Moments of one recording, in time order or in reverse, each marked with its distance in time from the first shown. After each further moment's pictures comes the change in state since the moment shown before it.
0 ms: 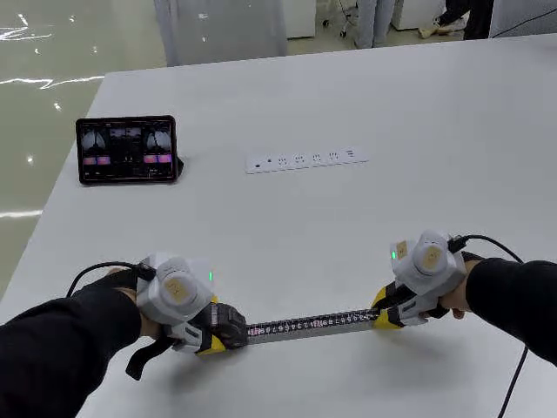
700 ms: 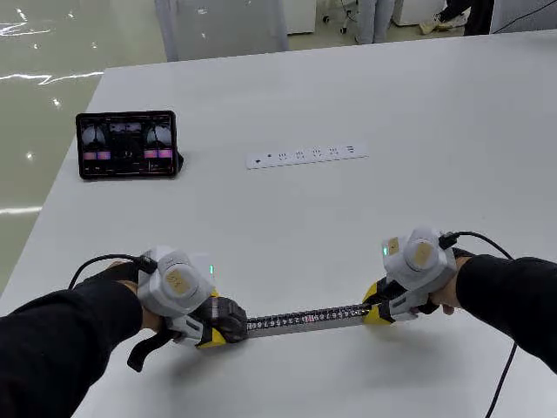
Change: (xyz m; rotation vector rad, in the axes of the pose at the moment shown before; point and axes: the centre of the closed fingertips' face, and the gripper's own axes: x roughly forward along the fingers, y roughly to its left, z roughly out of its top) left arm -0.001 0.000 0.000 0.002 0.001 -0.001; right arm 0.008 0.002 0.013 -0.007 -0.021 -0.001
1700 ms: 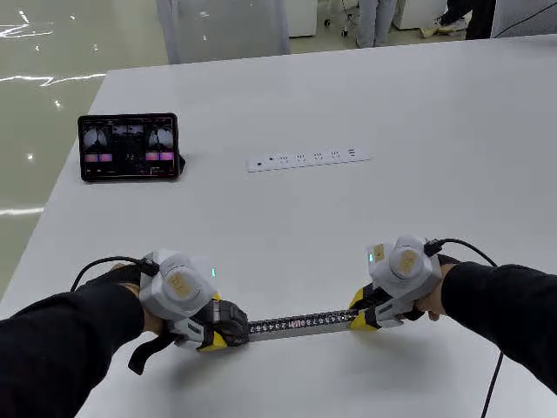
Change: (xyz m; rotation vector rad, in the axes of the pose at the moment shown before) left arm 0.001 0.000 0.001 0.004 -0.001 -0.004; right arm 0.012 0.006 0.018 -0.025 -0.014 0.005
